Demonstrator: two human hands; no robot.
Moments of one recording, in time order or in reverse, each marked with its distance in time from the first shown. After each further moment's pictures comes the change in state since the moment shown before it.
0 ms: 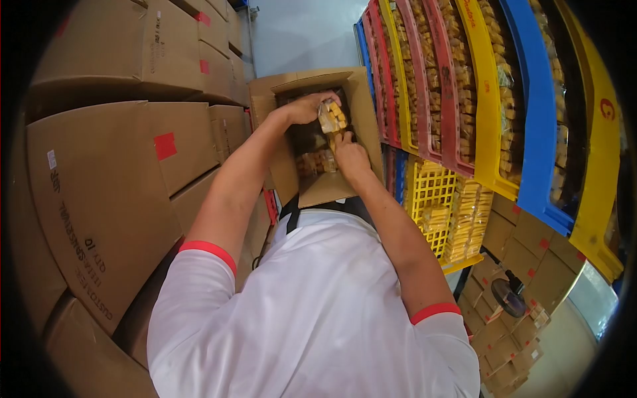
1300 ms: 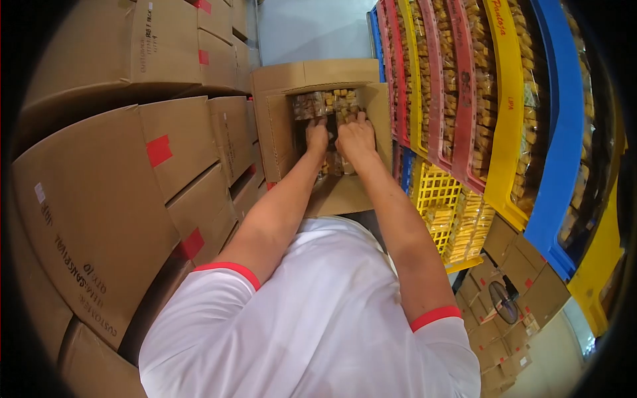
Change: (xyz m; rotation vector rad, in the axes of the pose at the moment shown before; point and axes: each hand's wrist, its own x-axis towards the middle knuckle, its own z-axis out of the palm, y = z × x) left_hand 0.017 -0.060 0.128 -0.683 1.014 -0.738; right_hand 0.055 0.013 -0.020 0.078 -0.101 -0.033
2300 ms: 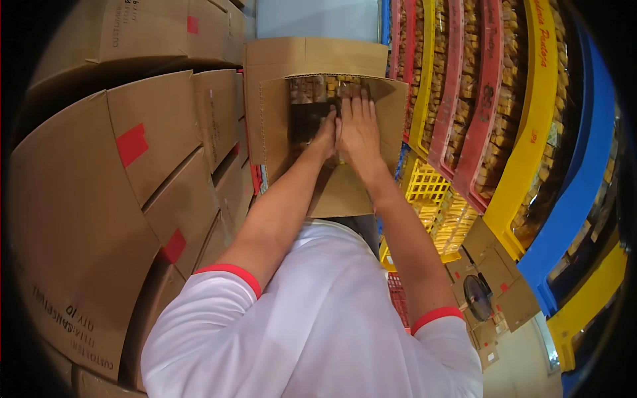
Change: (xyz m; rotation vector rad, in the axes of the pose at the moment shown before) left_hand 0.005 -0.055 0.036 -0.769 -0.503 -0.415; right_hand 0.003 -0.004 -0.005 0.144 0.281 -0.076
